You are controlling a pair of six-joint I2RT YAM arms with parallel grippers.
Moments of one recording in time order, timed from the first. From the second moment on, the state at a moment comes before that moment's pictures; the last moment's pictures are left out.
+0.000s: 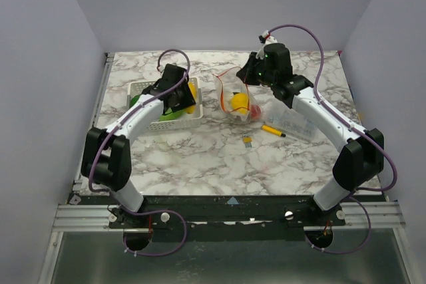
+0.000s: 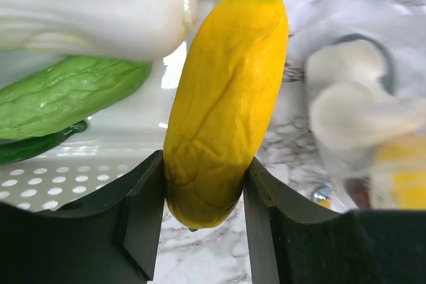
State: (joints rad) left arm -0.37 1.68 1.25 -0.47 -0.06 -0.70; right arm 0.49 1.63 1.45 -0.23 -0.06 0.46
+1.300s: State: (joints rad) left arm -0.42 1.53 1.12 -0.03 0.78 -1.25; right arm 0.49 1.62 1.36 -0.10 -0.20 0.44
